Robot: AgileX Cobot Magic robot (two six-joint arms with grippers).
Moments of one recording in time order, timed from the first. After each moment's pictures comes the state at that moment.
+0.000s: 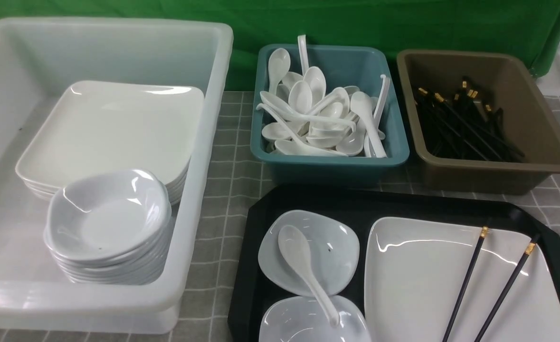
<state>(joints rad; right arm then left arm) 0.02 0.00 -0.01 0.37 -0.25 0.50 -0.02 0.38 -0.68 0.03 0.26 -0.52</state>
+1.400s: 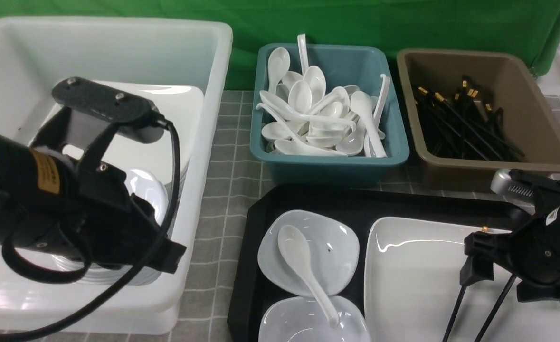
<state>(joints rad) 0.14 1.57 -0.81 0.18 0.53 0.26 -0.55 1.11 -0.96 -0.02 0.92 -0.06</state>
